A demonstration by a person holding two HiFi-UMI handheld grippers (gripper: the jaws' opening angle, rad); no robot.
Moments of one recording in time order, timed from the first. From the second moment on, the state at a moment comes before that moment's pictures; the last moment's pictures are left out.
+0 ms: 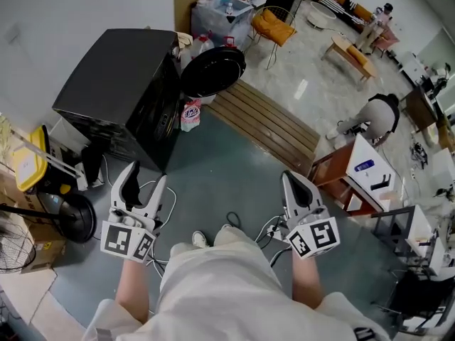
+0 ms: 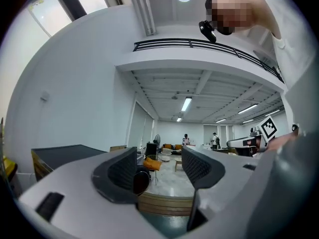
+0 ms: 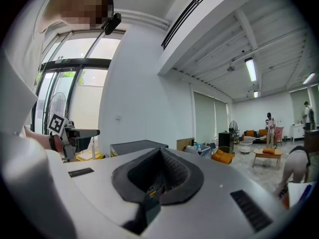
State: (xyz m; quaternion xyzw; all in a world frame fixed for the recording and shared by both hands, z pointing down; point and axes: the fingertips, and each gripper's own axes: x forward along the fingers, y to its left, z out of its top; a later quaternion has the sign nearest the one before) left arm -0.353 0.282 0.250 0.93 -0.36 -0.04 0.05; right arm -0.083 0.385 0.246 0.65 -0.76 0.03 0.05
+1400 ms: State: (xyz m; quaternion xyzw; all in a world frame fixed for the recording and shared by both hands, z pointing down) left arm -0.065 -0.036 0.289 0.90 -0.41 0.09 0.07; right arm 0.159 -0.004 0.295 0.53 -0.84 0.08 0.03
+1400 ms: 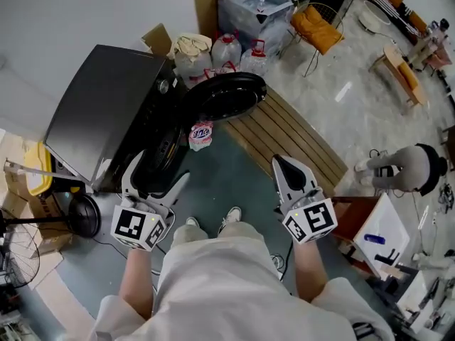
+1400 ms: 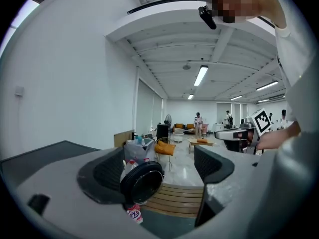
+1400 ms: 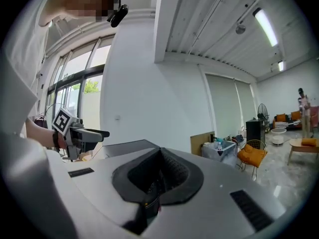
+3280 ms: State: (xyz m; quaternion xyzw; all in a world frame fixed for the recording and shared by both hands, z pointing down) left arm 0.127 -0.409 0.641 0.88 -0.15 0.45 0.02; right arm 0.170 -0.065 0.514 0.58 -0.76 0.27 0.06
